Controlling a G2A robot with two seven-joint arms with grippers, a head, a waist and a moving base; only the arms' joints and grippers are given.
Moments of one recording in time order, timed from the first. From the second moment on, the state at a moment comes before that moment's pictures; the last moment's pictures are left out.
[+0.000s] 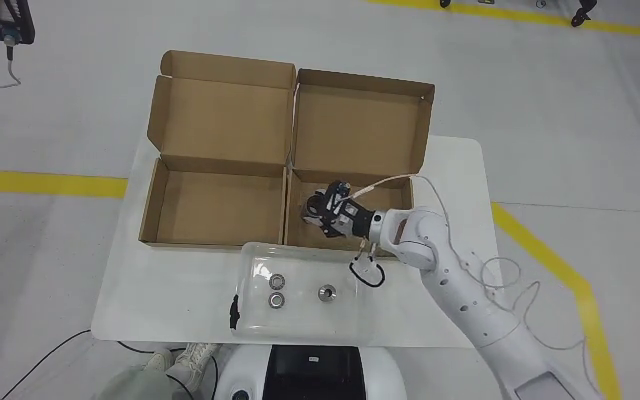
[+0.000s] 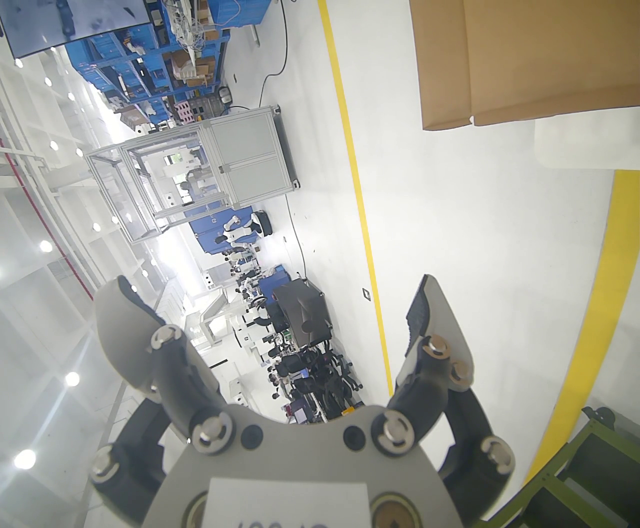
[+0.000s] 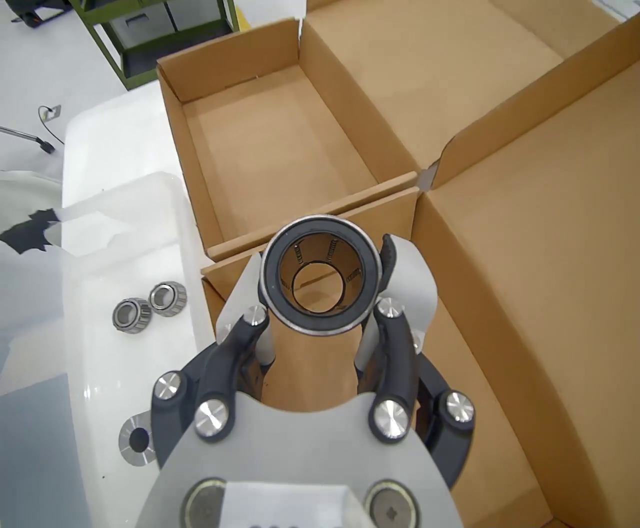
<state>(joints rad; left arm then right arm) 0.11 -0.38 -0.87 -1.29 2.37 -0.77 0.65 -0.97 -1.29 0.87 -1.41 -1.11 -0.62 0.38</state>
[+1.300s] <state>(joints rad) 0.11 -0.38 -0.87 -1.29 2.37 -0.77 0.65 -0.85 -1.37 0.75 -1.24 -1.09 -0.50 0.49</state>
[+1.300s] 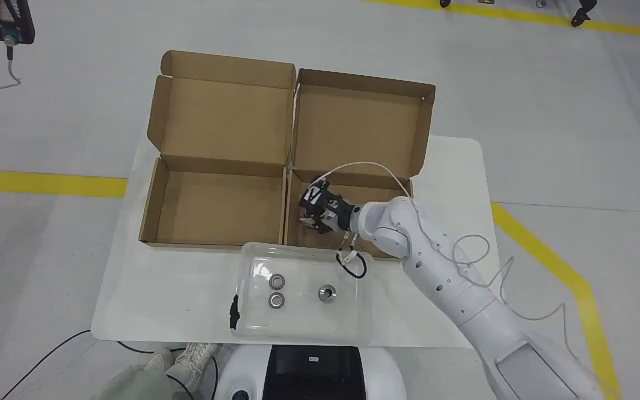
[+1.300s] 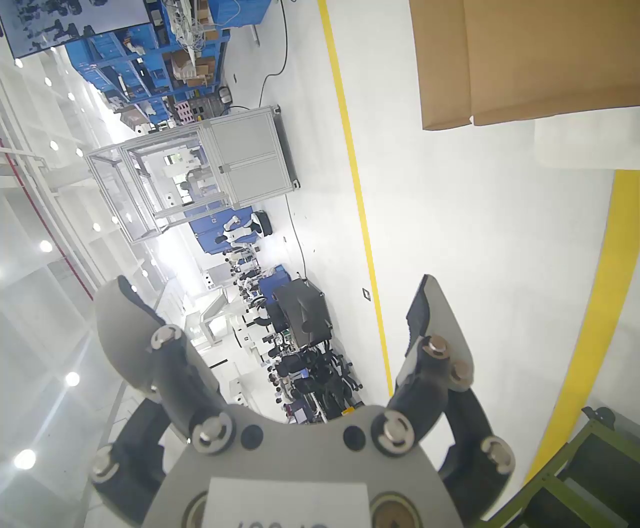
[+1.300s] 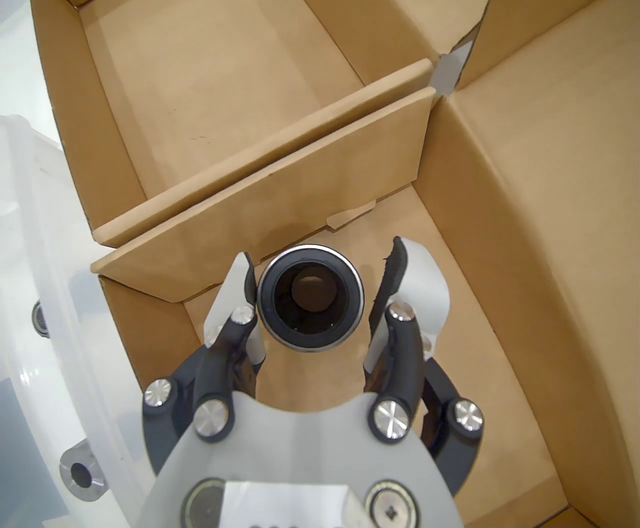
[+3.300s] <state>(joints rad) 0.11 -0.38 -0.87 -1.29 2.37 -0.77 0.65 -1.37 -1.22 0.94 -1.99 -1.37 -0.72 0.52</state>
